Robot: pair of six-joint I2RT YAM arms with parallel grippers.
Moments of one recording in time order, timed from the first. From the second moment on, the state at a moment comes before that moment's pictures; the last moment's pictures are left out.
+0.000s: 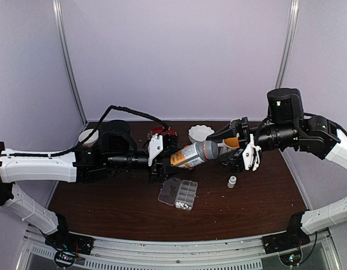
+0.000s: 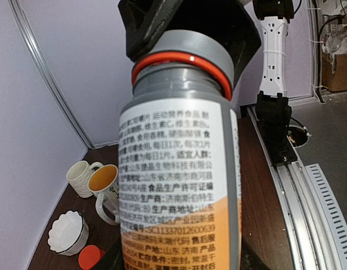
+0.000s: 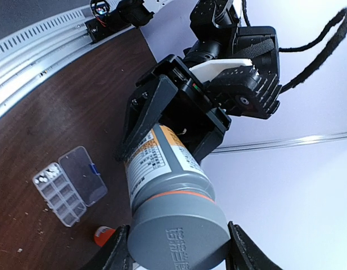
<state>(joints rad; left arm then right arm) -1.07 1.37 0.96 0.22 0.36 0.37 0.93 1.10 1.27 -0.62 -0.40 -1.38</state>
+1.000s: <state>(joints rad) -1.07 1.23 0.78 0.37 0.20 0.30 0.91 0.73 0.74 -0.24 -0.43 -0.36</state>
